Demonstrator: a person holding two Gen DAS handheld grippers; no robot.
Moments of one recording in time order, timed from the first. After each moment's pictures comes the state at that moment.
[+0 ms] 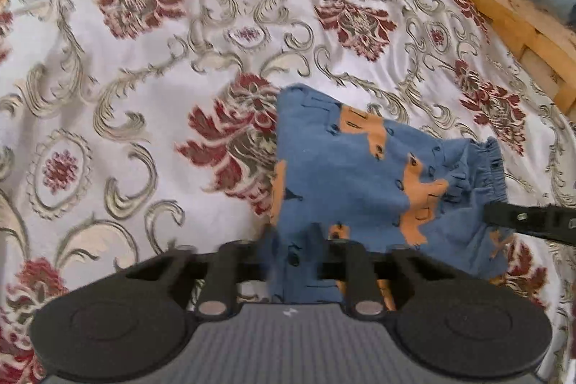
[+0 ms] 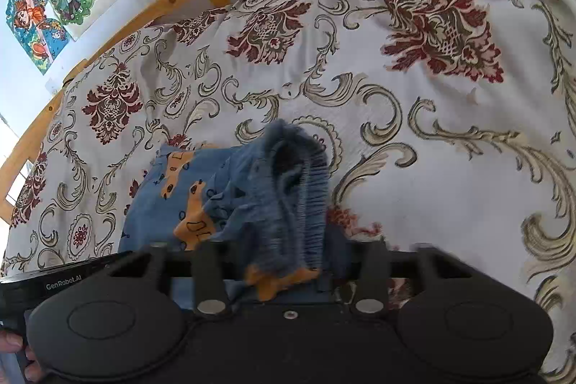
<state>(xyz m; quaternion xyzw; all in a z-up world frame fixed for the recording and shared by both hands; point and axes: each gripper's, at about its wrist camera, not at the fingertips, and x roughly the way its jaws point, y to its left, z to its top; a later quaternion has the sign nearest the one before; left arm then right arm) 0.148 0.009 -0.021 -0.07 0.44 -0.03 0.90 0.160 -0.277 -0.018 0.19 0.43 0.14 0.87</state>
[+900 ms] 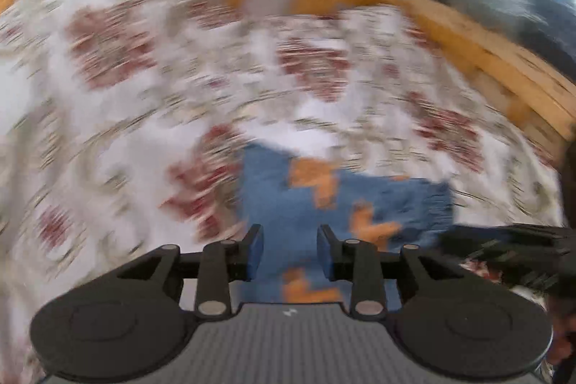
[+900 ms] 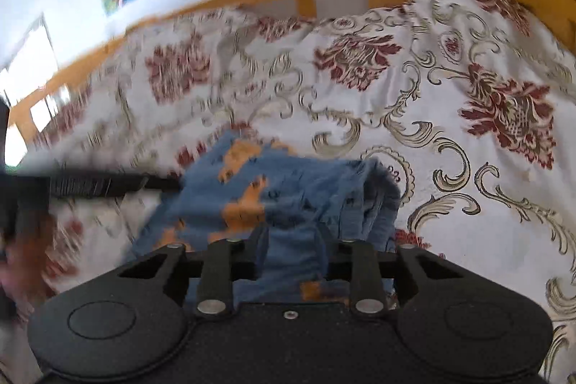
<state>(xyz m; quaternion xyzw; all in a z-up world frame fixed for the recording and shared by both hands) 0.147 0.015 0.006 -0.04 0.37 -0.13 0.92 0.127 -0.214 -0.004 0.03 0.36 0.21 0.91</state>
